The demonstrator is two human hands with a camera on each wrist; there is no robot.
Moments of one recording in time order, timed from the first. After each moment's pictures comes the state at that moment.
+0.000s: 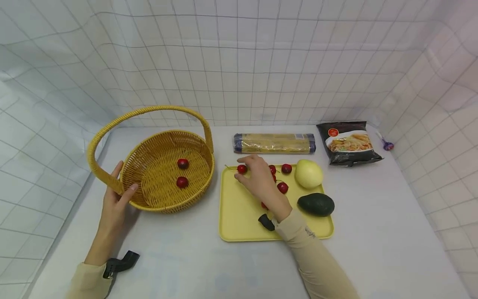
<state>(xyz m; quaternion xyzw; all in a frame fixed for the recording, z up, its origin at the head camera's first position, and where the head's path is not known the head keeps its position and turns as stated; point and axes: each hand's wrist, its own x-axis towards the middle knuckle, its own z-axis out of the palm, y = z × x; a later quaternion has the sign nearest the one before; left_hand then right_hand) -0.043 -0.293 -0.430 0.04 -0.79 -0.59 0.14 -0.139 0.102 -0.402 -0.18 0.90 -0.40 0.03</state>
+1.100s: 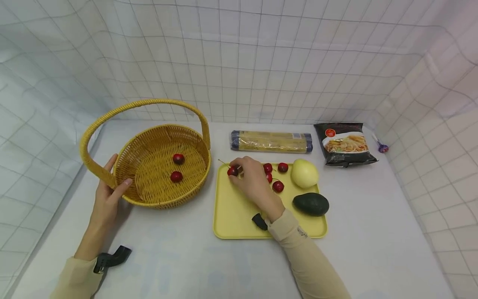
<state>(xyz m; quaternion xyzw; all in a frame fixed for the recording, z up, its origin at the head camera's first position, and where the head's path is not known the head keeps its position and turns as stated) -0.046 -0.294 -0.429 0.04 -0.80 -0.59 0.13 -0.134 0.096 -0.401 -0.20 0.90 -0.39 0.04</state>
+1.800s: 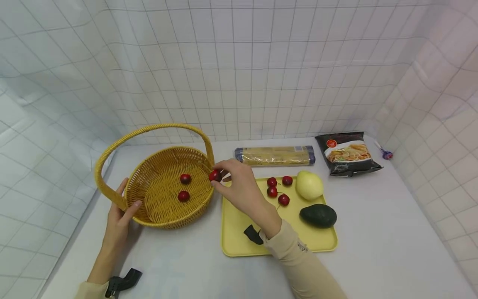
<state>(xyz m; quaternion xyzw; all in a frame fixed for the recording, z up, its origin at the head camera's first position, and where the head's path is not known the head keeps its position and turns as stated) -0.045 -0.293 -0.429 0.05 -0.81 -0.56 0.14 -0.120 0.068 -0.337 -0.29 0.84 -0.46 -0.05</state>
